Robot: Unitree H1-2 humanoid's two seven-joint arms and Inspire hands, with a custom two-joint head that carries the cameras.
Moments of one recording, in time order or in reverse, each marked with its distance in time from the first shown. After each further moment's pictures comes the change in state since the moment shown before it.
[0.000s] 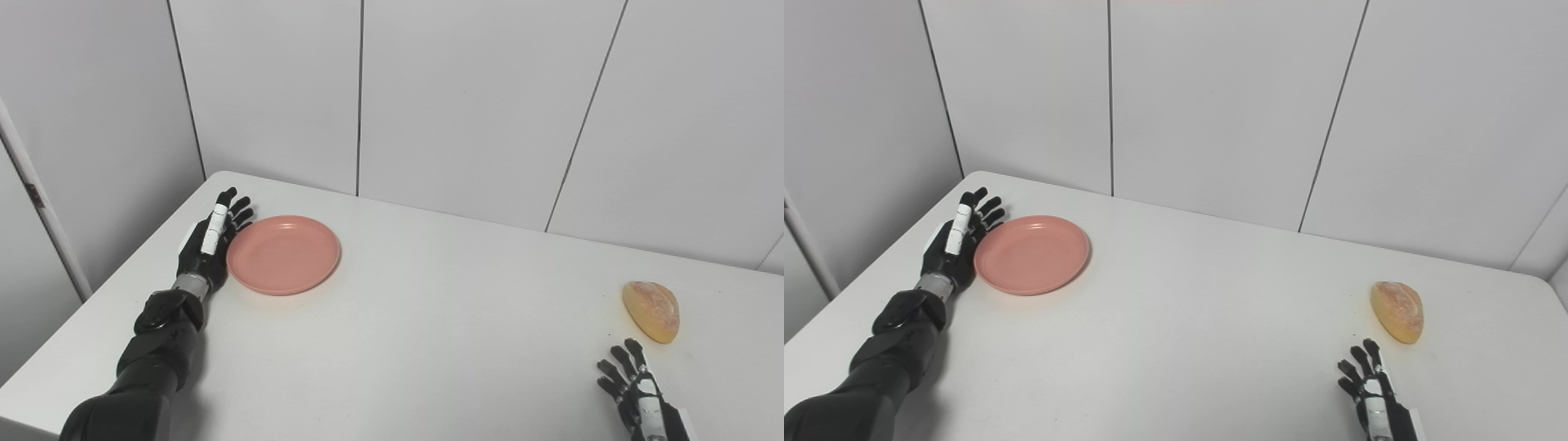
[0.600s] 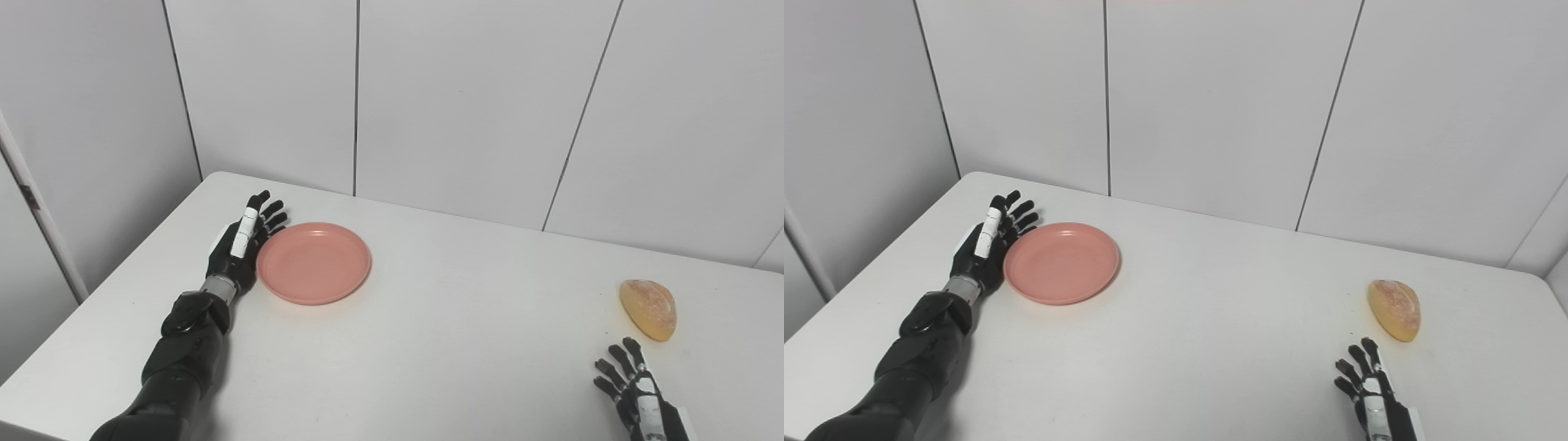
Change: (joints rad) left arm 0.047 -0.085 -0.038 -0.176 0.005 0.078 0.023; right arm 0.000 0.004 0.000 -0.002 -0.004 0.001 -0.007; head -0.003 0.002
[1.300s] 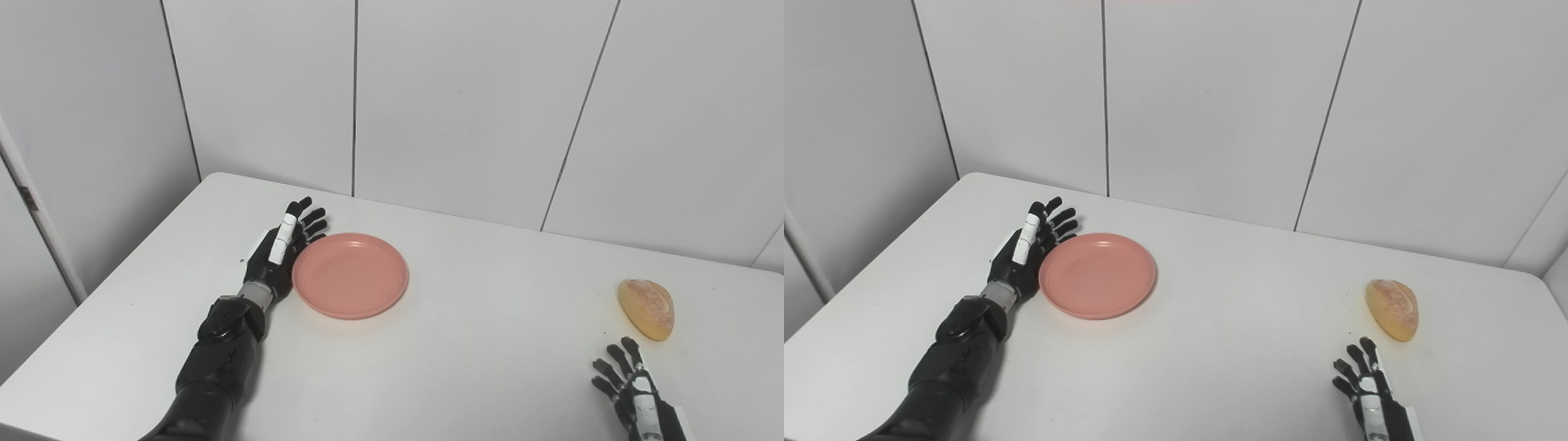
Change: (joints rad) left arm 0.015 -0.093 -0.052 -0.095 0.024 0.051 0.028; right arm -0.001 0.004 0.005 0.000 -0.012 0.000 -0.003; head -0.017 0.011
